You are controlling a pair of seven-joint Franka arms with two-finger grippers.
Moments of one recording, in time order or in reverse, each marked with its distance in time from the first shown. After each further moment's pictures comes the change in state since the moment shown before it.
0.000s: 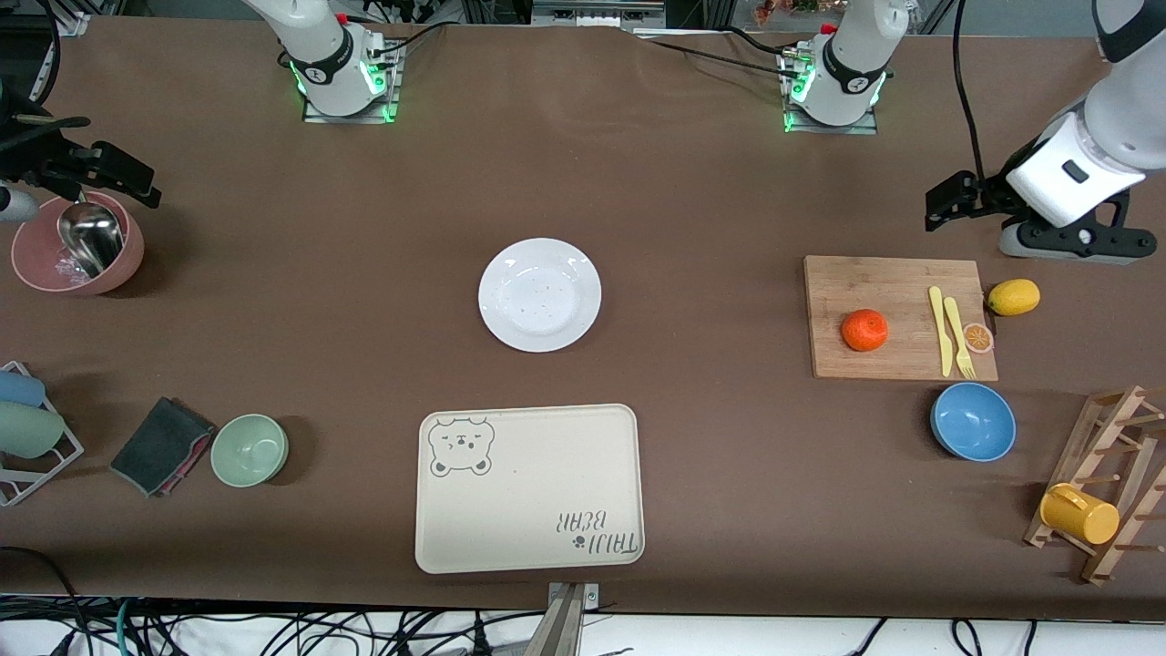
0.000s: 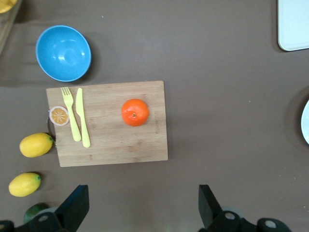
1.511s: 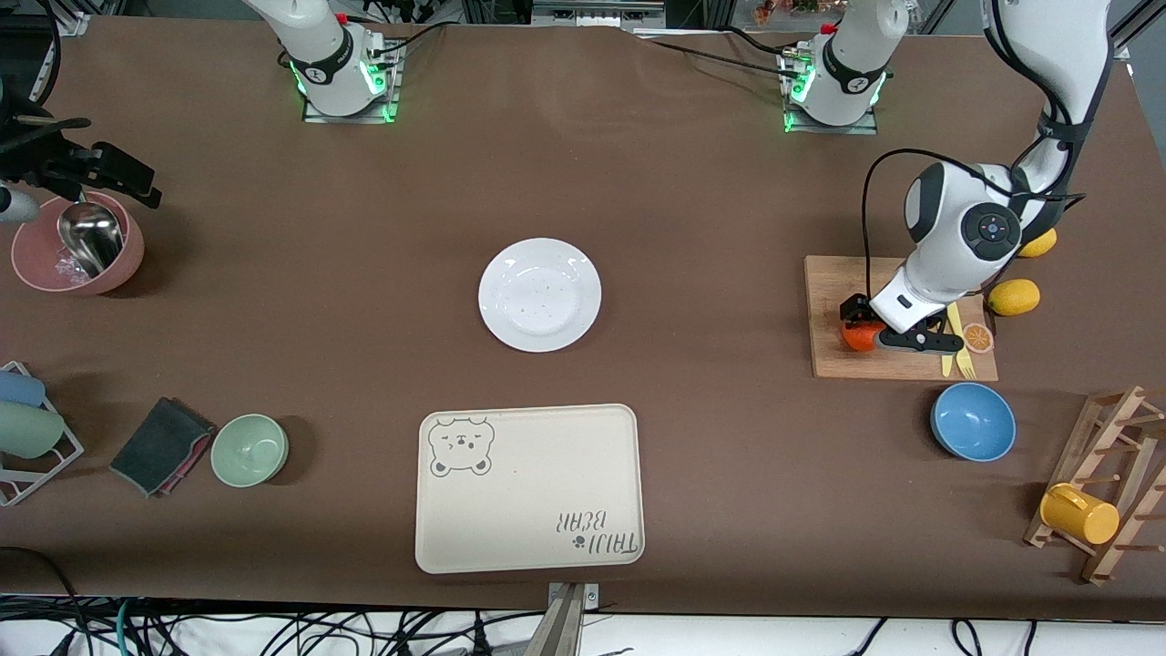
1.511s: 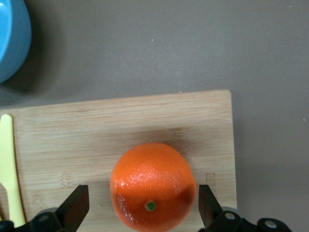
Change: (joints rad) left arm 0.073 0.284 0.003 -0.619 0.130 1.036 0.009; right arm -0.001 0.000 -0.001 -0.002 0.000 0.000 0.000
